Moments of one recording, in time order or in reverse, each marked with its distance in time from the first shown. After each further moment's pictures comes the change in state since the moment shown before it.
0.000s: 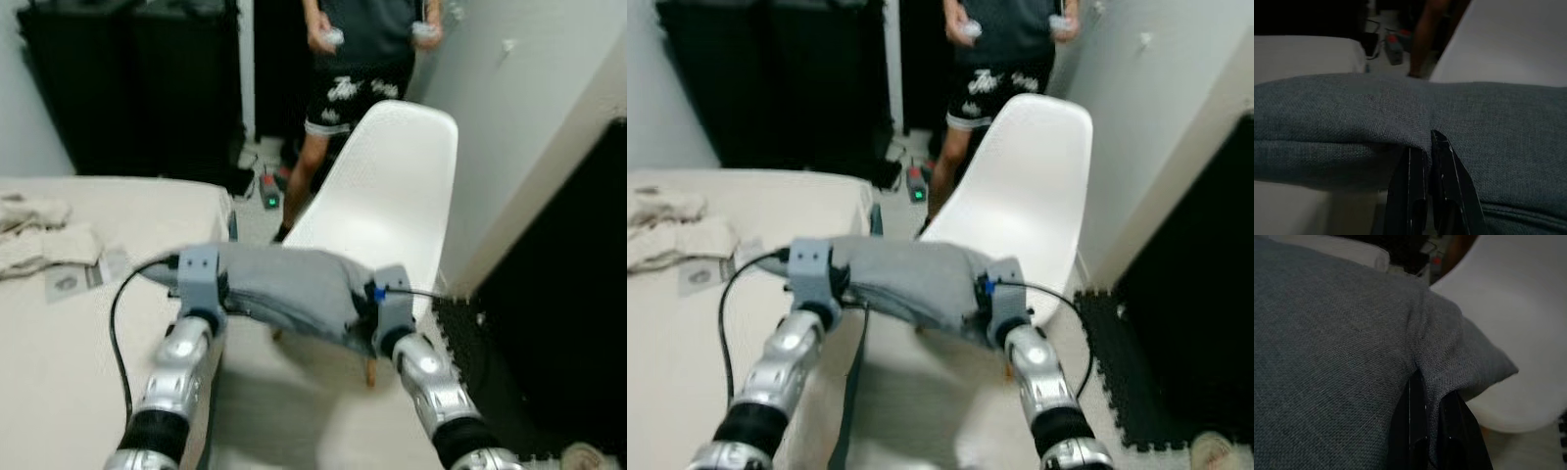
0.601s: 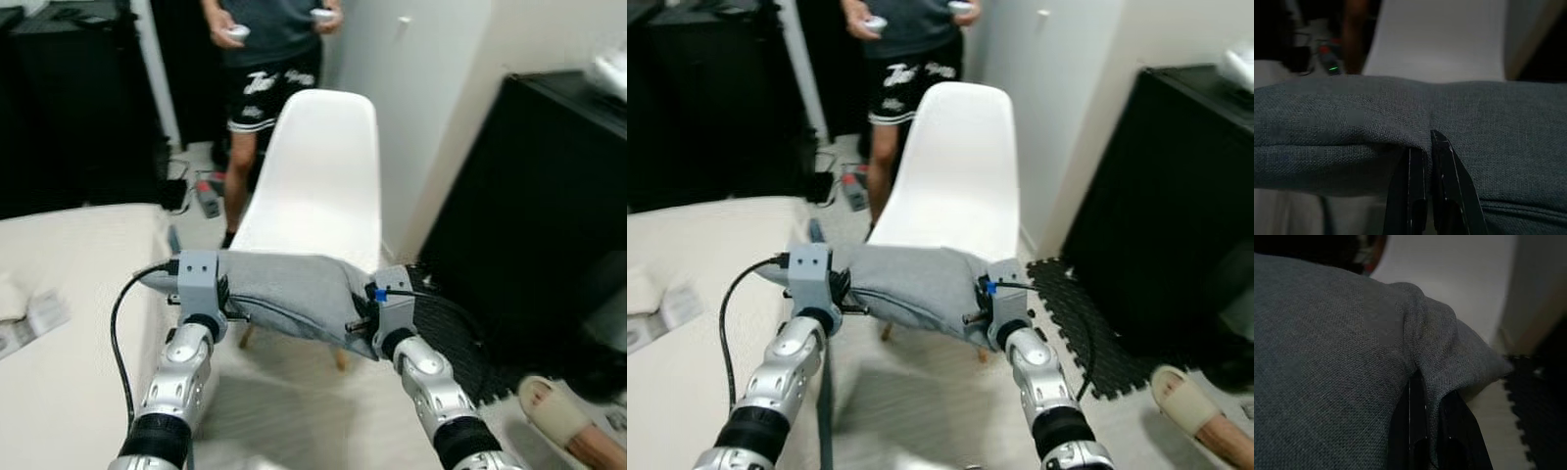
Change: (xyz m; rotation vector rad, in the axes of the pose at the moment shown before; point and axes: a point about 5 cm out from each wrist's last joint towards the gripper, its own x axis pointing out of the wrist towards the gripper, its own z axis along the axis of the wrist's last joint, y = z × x) left arm -0.002 -0.007 -0.004 -0.034 0.008 -0.019; right arm -0.002 -0.005 0.000 0.010 -0.003 -0.024
